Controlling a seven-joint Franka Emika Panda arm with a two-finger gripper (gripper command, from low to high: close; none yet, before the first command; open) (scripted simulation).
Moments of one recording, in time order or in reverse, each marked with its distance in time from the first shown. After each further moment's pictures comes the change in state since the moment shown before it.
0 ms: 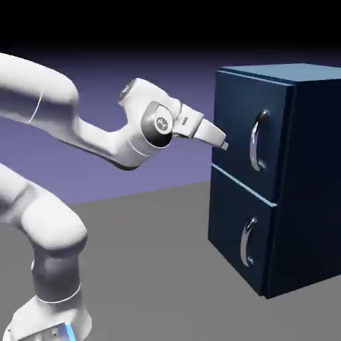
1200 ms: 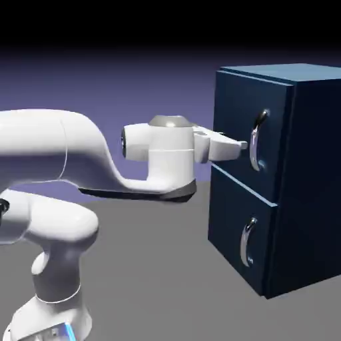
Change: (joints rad) arm 0.470 -0.265 -0.551 0.129 -1.566 -0.145 1.145
